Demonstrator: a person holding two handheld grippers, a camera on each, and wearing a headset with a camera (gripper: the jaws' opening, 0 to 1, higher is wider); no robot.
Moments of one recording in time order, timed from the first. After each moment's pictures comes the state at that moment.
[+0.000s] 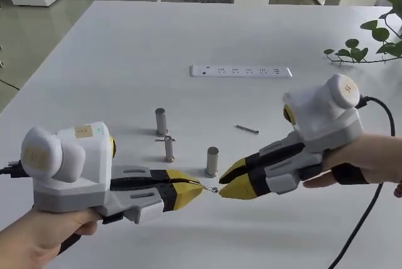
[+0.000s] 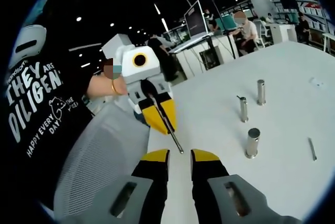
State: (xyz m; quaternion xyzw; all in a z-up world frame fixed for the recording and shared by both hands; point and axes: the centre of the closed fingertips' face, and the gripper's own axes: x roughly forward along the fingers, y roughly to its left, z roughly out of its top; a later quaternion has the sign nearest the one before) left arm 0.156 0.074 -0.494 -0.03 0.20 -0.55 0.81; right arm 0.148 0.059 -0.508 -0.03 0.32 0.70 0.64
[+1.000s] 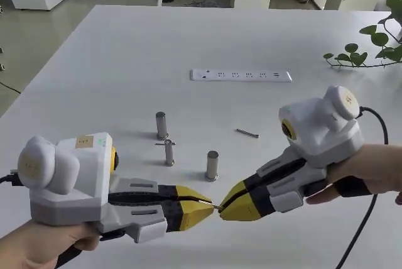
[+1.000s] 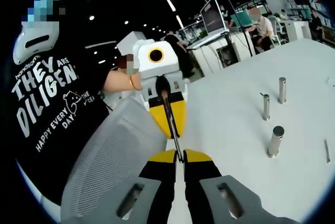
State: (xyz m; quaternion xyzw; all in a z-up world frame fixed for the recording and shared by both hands) left arm 0.133 0.063 -0.486 -0.06 0.20 -0.59 0.78; right arm 0.122 0.060 -0.503 -0.03 0.32 0.74 0.59
